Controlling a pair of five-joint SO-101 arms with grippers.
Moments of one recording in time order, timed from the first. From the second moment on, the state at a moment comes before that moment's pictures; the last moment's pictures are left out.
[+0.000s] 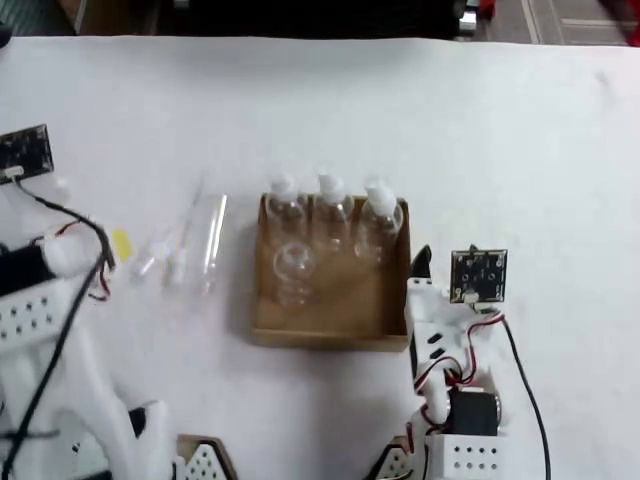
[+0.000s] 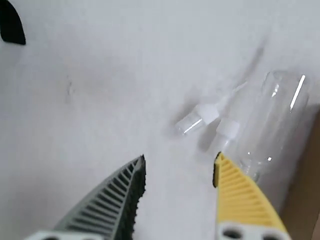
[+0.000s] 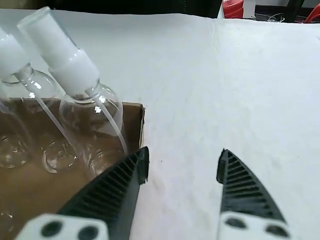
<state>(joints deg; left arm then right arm) -26.9 -37.4 33.2 77.6 1.9 -2.1 -102.9 93.5 41.0 5.2</state>
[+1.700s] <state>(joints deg) -23.1 25.6 -2.4 83.5 30.1 -2.2 -102.9 95.3 37.9 9.7</state>
